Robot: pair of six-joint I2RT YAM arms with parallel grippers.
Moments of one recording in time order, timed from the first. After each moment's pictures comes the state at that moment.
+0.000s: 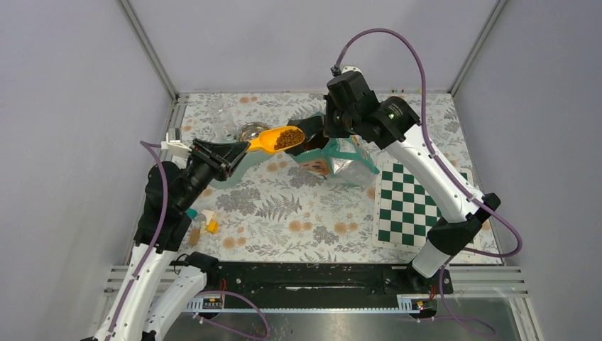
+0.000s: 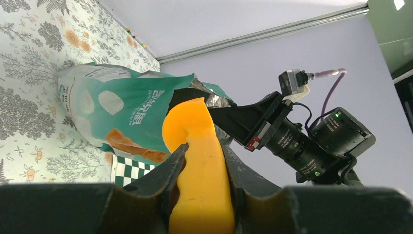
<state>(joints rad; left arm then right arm) -0.29 0.62 0.85 -0.23 0.22 -1.29 0.77 1.66 2.04 -1.09 0.26 0.57</state>
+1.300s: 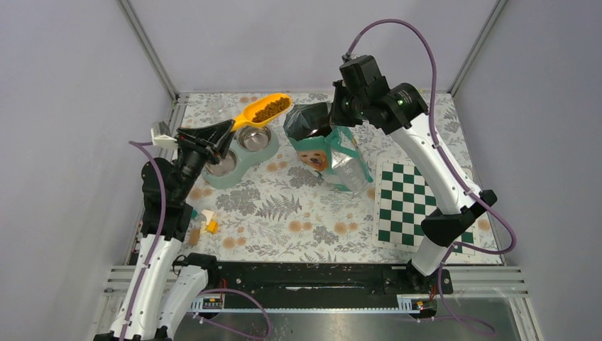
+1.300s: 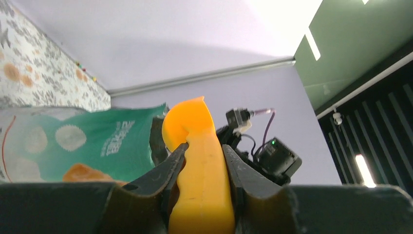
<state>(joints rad) -0.16 0.67 0.79 0.06 0.27 -1.52 0.67 1.73 2.18 -1.16 0.14 0.60</state>
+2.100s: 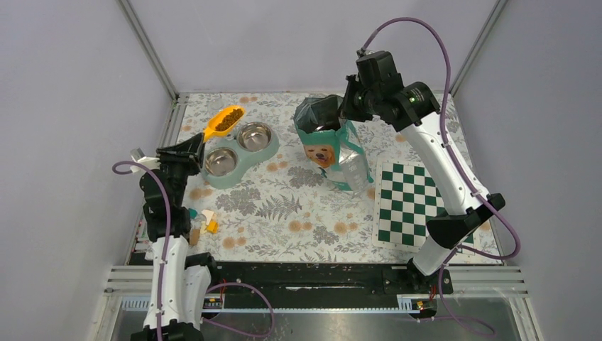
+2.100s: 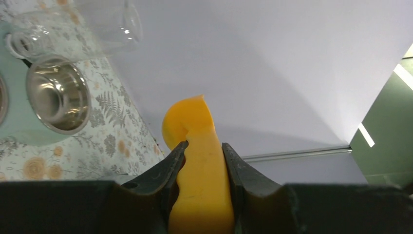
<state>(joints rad) 0.22 0.65 0.55 0.16 0.26 -1.45 0.57 1.69 2.13 -1.12 0.08 0.58</state>
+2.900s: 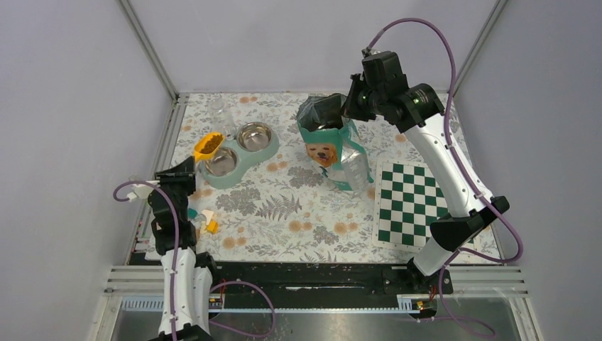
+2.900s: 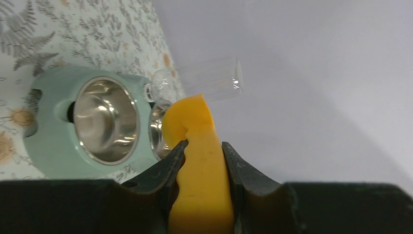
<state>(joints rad) 0.31 0.52 0.31 0.14 0.06 -1.28 0.54 1.65 2.06 -1.06 0.06 0.58</state>
